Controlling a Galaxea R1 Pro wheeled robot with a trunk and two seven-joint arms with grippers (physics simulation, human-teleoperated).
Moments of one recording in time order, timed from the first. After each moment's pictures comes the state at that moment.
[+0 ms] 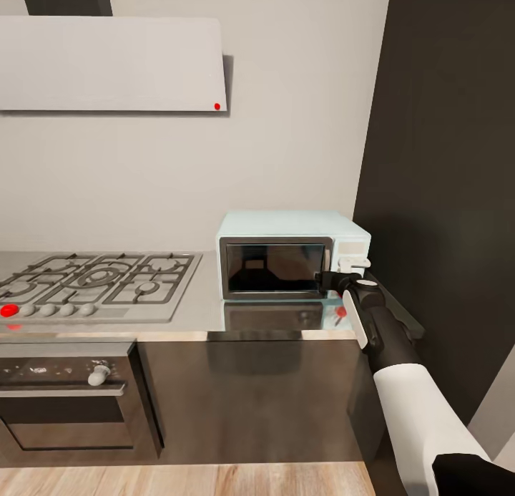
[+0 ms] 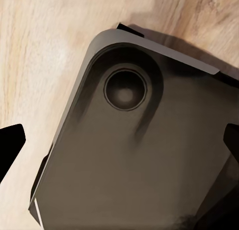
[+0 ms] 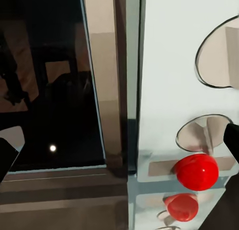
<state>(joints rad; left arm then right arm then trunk) 0.00 0.01 0.04 -0.04 0.39 -0.10 0.01 -0.85 0.05 -0.02 -1.05 -0.01 0.60 -0.07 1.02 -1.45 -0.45</state>
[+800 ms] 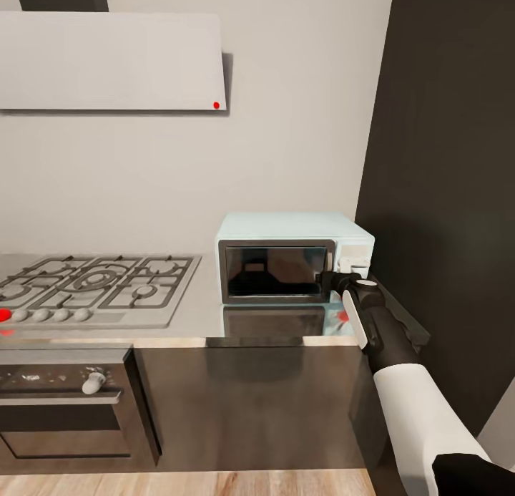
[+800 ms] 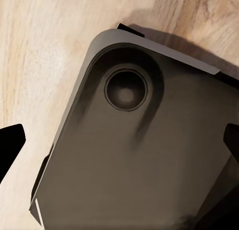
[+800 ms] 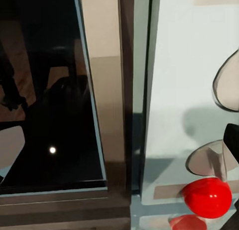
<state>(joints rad) 0.00 0.01 0.04 -0.04 0.39 -0.10 0.01 -0.85 0.05 -0.02 -1.05 -0.01 0.60 -0.07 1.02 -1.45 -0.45</state>
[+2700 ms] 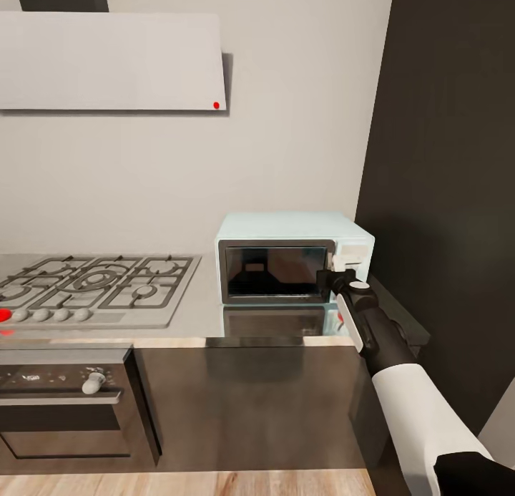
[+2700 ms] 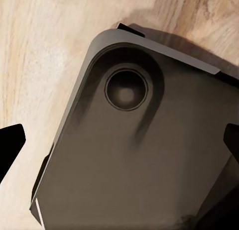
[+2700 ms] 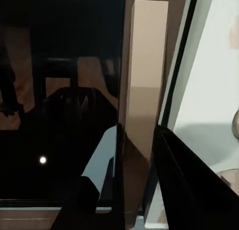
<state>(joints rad) 0.00 0.01 0.04 -0.04 0.38 -0.10 0.01 -0.85 0.04 0.07 -1.03 0.01 0.51 -0.08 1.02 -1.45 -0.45</state>
